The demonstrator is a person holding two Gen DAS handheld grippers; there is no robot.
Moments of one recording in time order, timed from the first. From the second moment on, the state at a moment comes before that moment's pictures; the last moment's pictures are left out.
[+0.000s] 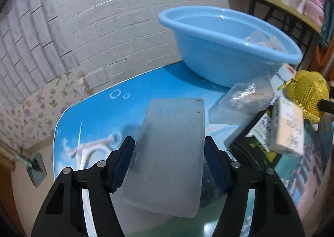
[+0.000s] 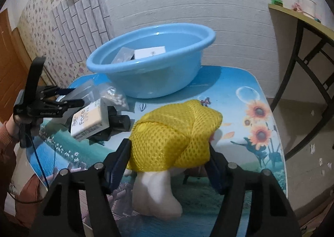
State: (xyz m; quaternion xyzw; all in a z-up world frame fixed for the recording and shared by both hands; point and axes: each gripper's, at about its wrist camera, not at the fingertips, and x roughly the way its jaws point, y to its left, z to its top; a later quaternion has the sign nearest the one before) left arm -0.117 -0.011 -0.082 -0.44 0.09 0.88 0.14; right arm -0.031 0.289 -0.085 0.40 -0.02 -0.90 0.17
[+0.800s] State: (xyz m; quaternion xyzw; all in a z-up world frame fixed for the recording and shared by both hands) left arm -0.024 -0.023 -0.074 -0.43 -0.01 0.90 0.08; right arm -0.015 0.287 -0.072 0.39 -0.03 -0.91 0.15
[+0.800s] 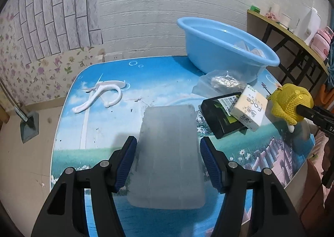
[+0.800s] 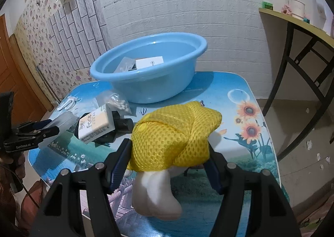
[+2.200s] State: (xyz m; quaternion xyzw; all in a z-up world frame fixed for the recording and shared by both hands) left arm -0.032 -0.004 -0.100 -0.45 0.03 0.89 0.08; right arm -0.018 0.269 -0.094 0.42 0.01 -0.90 0.15
